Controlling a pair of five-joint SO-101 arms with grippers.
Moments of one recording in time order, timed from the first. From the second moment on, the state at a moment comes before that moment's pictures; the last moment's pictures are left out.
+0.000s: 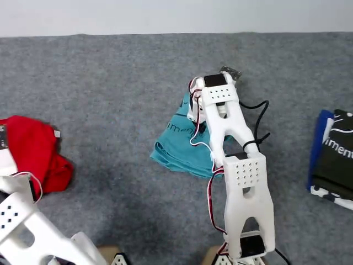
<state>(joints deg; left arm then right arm) -52.6 -45.1 43.1 84.2 -24.0 -14.3 53.7 -43.6 90.3 -40.6</state>
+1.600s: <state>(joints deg) -52.6 -45.1 43.1 84.2 -24.0 27.3 14.8 -42.5 100.7 7.6</state>
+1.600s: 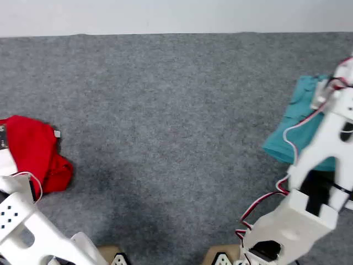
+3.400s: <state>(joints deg) -52.6 -45.1 43.1 84.9 -24.0 46.3 24.7 -42.4 83.6 22.8</state>
